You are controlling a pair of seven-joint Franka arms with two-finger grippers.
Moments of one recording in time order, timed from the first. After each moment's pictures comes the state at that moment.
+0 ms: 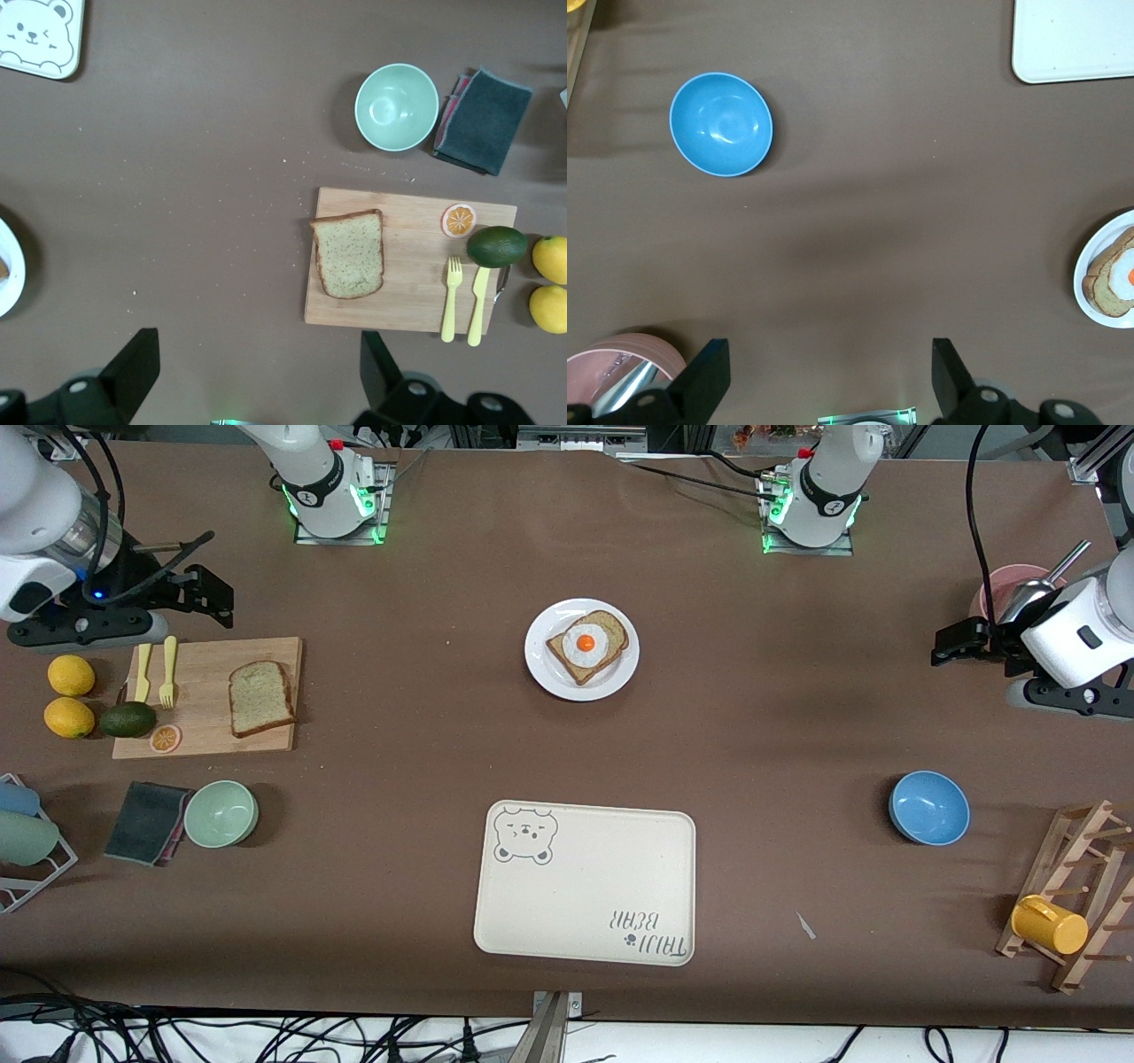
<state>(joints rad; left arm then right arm) 0.02 0.14 -0.04 -1.50 -0.02 1.45 0.10 0.10 -0.03 0.05 -1.71 -0.04 1.61 0.00</state>
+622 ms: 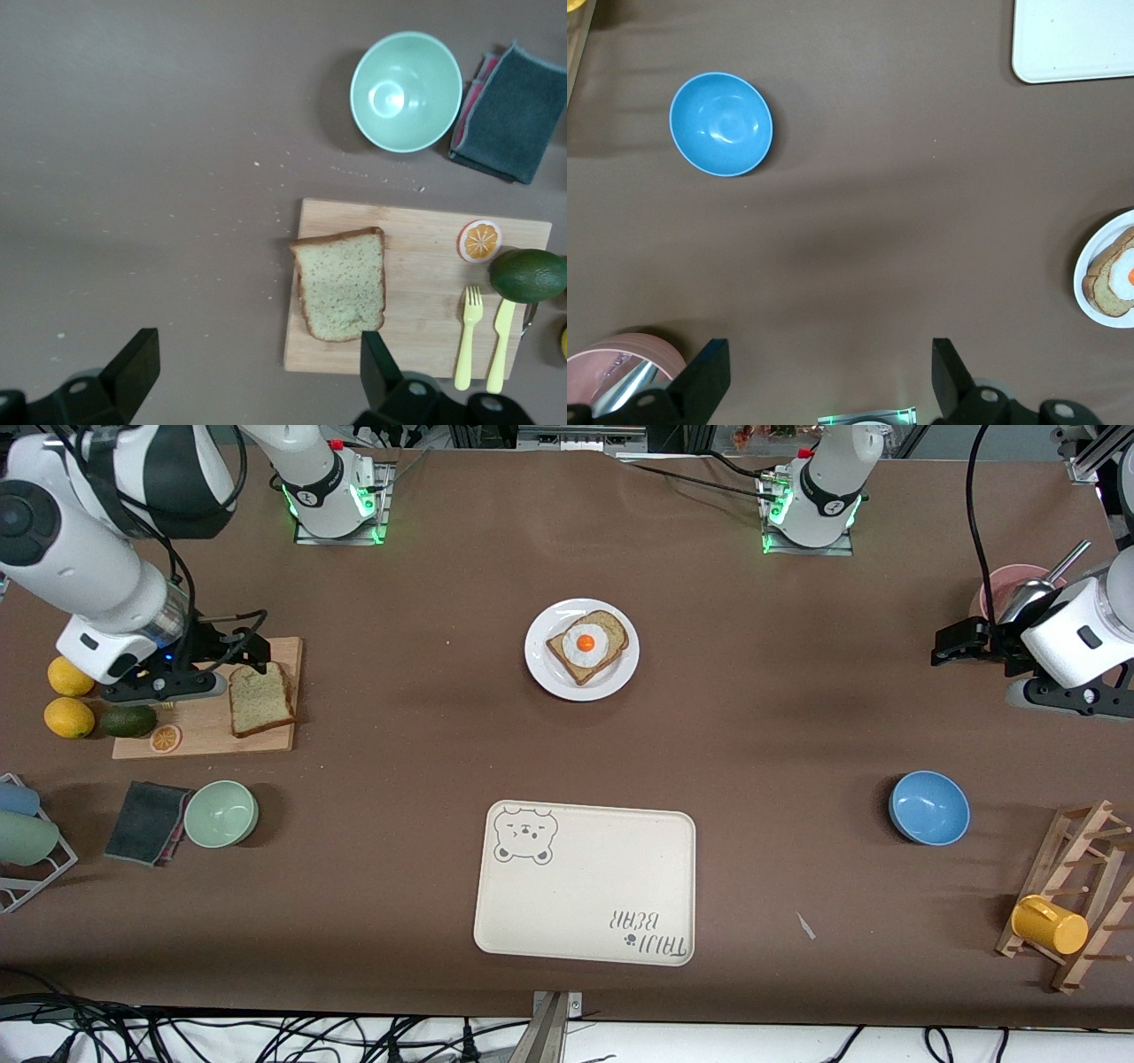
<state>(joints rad) 0.02 0.14 -0.04 -1.50 -0.02 1.45 0.10 0.10 -0.02 0.01 -2.04 -0.10 1.95 -0.01</state>
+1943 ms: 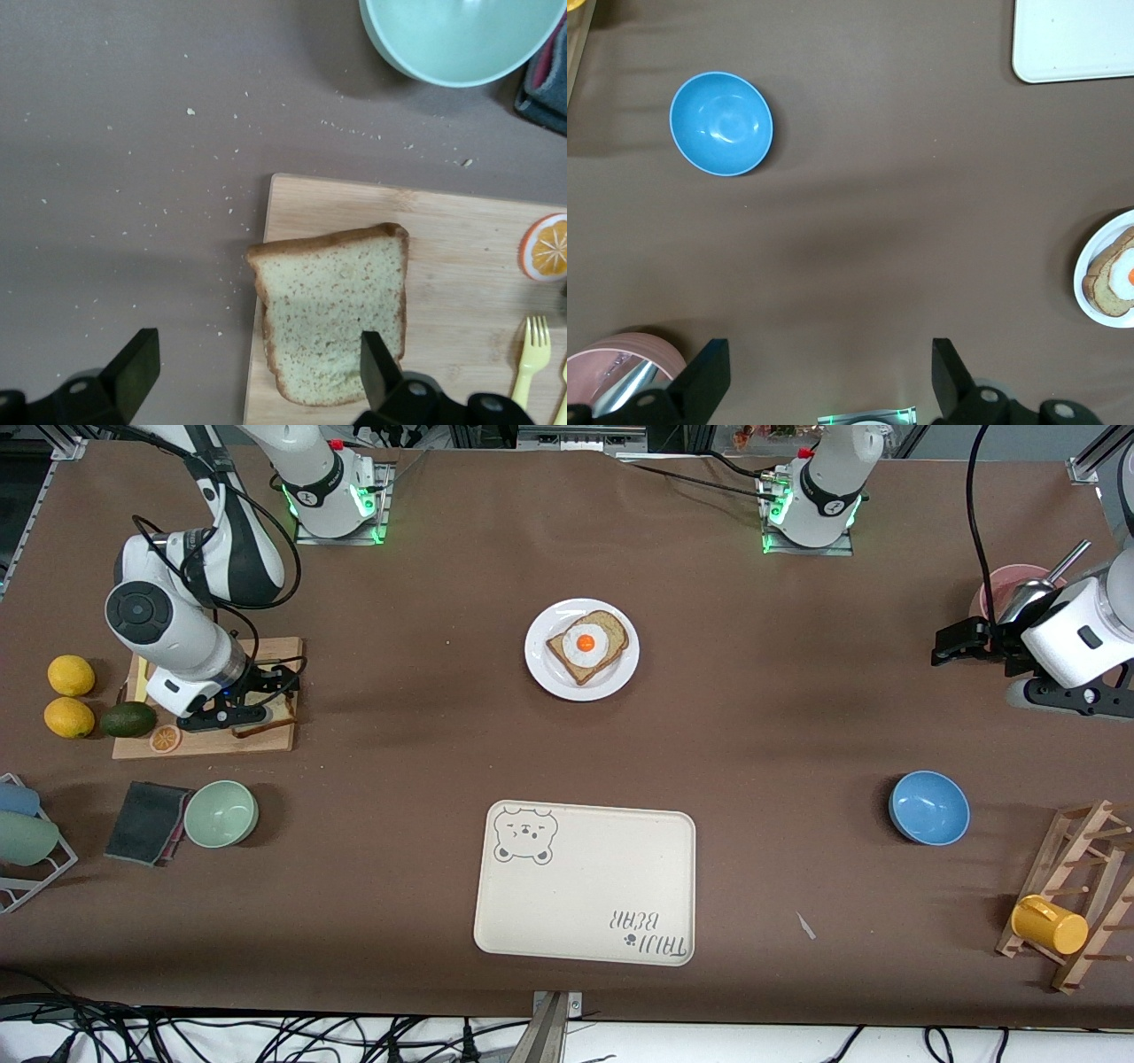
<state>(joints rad) 0.02 0.14 -0.04 -1.50 -0.02 1.45 0.10 0.09 0.12 -0.05 -2.29 -0.17 2.30 -0.02</state>
